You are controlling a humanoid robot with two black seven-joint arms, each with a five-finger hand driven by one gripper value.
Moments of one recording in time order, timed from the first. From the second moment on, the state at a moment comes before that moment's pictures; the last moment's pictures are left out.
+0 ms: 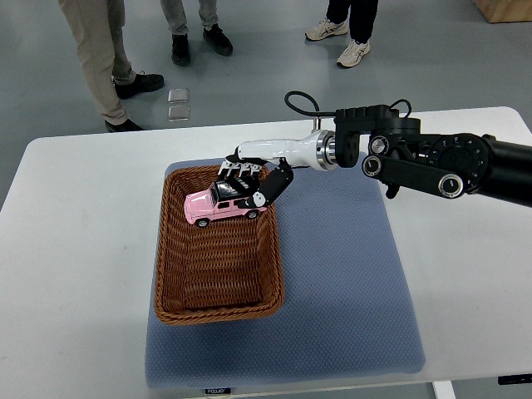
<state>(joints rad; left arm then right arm) 0.00 0.00 -0.07 -0.18 0.12 -0.12 0.02 1.25 -0.21 0.02 1.01 -0.95 0.24 0.14</state>
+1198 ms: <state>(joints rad) 0.00 0.00 -0.08 -0.17 0.12 -0.12 0.02 1.16 -0.22 0.29 0.89 -0.71 0.20 0.13</state>
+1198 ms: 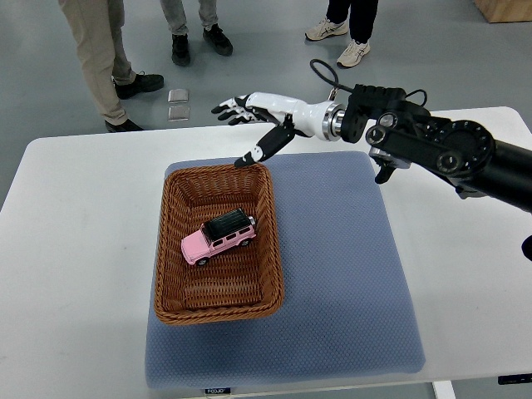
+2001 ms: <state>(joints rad) 0.00 0.00 -0.07 -0.17 0.12 -0.12 0.02 0.66 -0.21 0.90 0.83 -0.13 0.19 0.19</state>
